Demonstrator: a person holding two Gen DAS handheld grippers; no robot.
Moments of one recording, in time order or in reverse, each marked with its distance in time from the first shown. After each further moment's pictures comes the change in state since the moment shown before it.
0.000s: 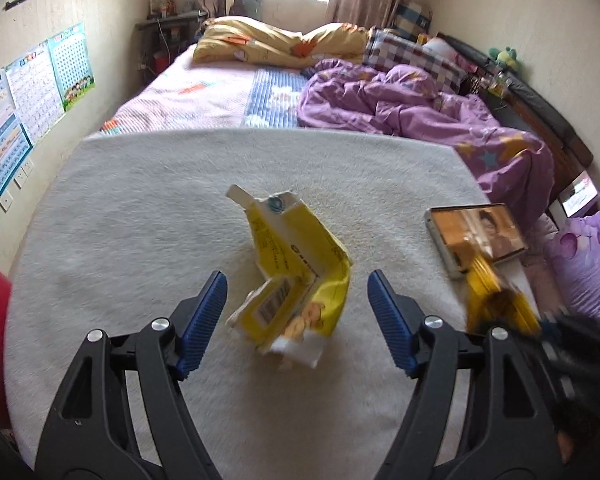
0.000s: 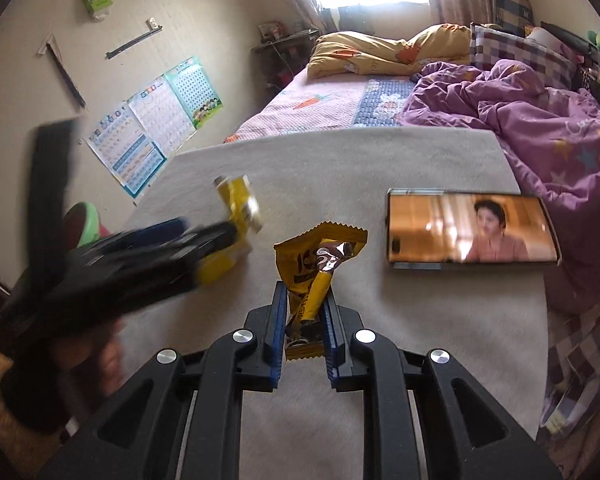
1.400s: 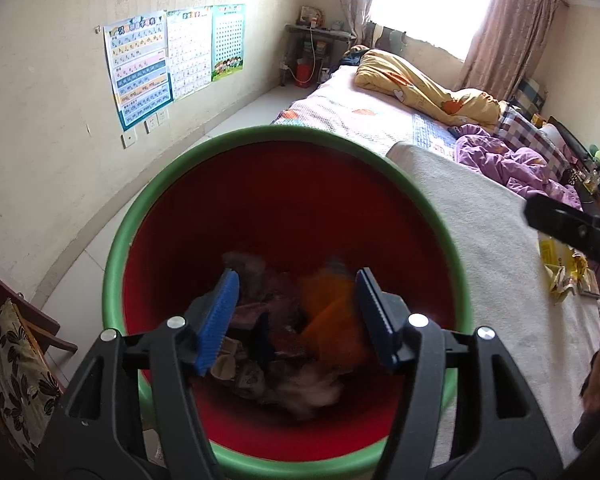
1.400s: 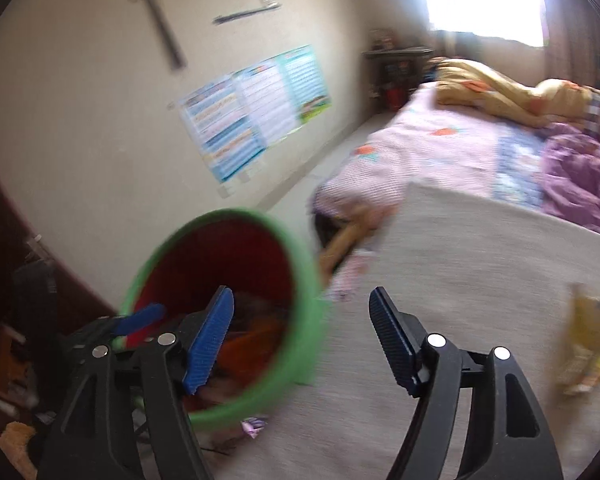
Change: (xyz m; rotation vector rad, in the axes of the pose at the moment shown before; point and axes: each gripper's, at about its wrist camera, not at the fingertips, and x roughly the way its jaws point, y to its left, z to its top) left arm -0.163 0.312 -0.086 -0.309 -0.128 0.271; right arm 0.105 0.287 0.059 -0.205 -0.038 0.169
